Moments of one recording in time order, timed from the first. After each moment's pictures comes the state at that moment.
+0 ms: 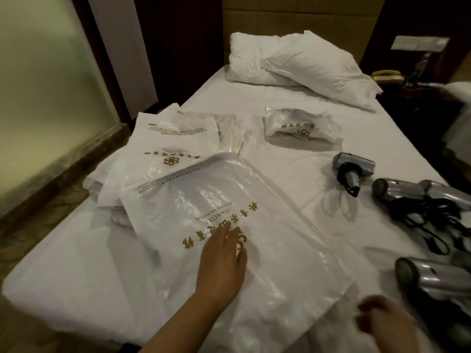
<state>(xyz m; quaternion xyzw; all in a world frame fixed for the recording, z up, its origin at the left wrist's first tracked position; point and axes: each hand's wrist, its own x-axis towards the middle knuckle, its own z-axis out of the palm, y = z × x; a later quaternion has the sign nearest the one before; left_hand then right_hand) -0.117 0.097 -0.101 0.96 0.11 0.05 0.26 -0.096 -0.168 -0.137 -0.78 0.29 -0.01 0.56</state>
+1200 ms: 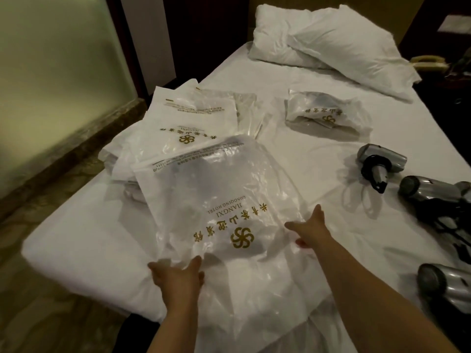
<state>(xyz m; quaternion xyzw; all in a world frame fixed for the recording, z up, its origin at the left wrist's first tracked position) -0.153 0.143 -0.166 0.50 0.57 0.17 0.63 0.035 -0.050 -0.160 -0.88 0.12 0.20 0.41</state>
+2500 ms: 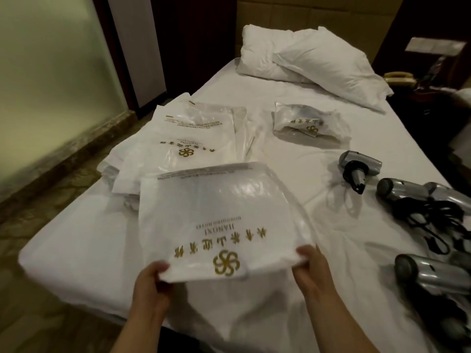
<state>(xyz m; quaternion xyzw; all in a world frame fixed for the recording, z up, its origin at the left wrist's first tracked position) -0.182 0.185 -0.157 0.22 0.43 0.17 0.86 -0.062 -0.060 -0.138 -0.40 0.24 0.14 0.87</state>
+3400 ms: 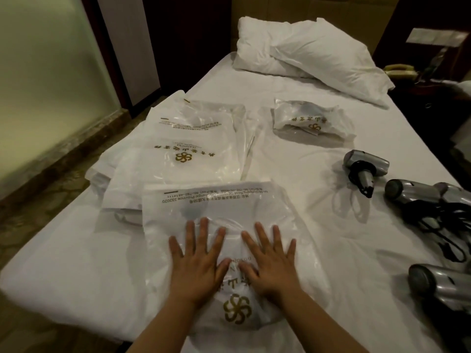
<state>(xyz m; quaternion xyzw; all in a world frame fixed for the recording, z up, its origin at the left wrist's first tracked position) -0.115 0.170 -0.191 0.99 0.09 0.05 0.04 -0.053 -0.006 -0.169 -0.96 -0.26 0.12 0.08</state>
